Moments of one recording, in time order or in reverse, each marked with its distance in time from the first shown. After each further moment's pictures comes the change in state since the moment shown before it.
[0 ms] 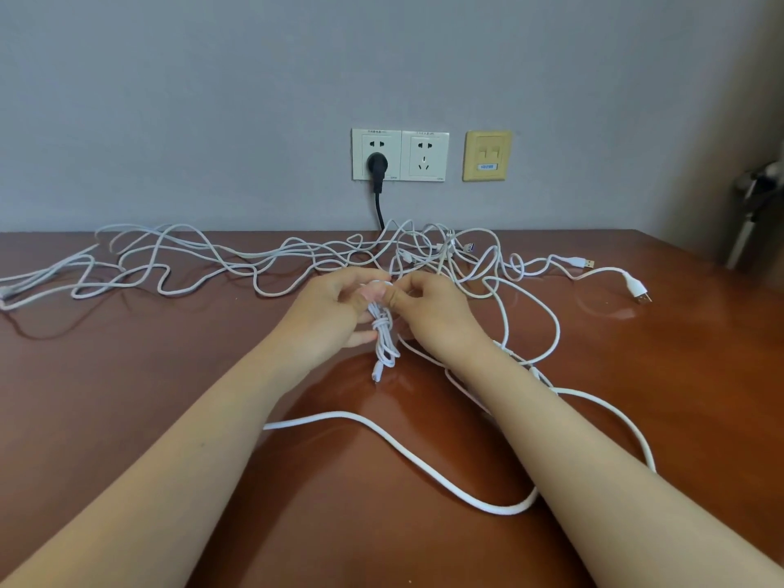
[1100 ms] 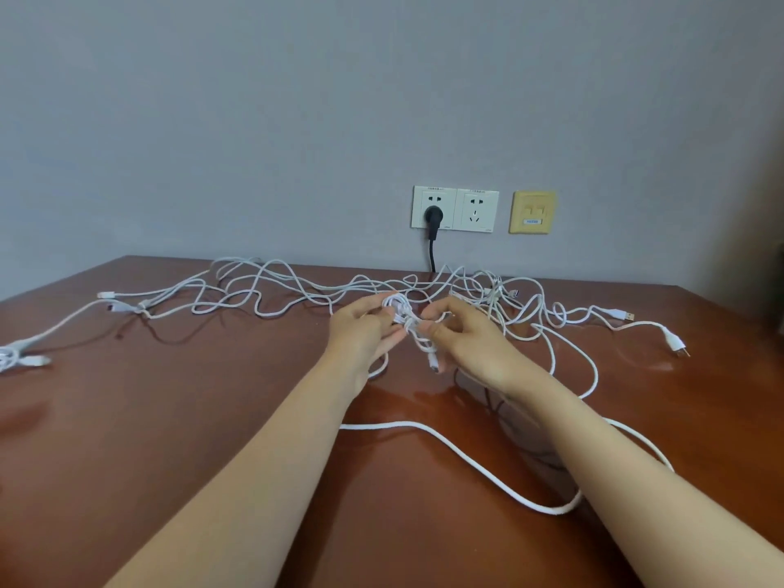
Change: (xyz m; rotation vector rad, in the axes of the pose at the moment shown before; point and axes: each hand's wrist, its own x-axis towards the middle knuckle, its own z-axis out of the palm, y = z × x) left_hand -0.015 0.016 -0.024 -0.435 0.354 -0.140; right_hand -0.010 -0.022 0.004 -0.028 -0.203 -0.138
